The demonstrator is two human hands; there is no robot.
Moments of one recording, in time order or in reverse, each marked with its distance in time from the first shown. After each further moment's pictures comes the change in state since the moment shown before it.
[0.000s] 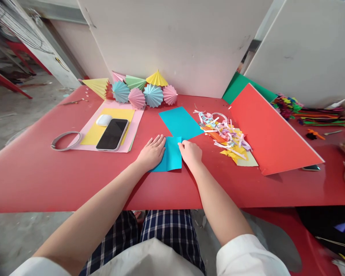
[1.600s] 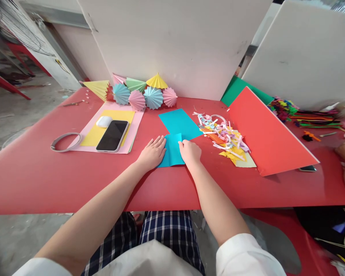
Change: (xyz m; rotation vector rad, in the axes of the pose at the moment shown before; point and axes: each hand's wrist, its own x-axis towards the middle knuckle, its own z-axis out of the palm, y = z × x) left_hand 0.005 -0.001 0.001 -0.016 -0.003 0.006; right_hand 0.009 -0.001 0.005 -0.050 0.056 0.034
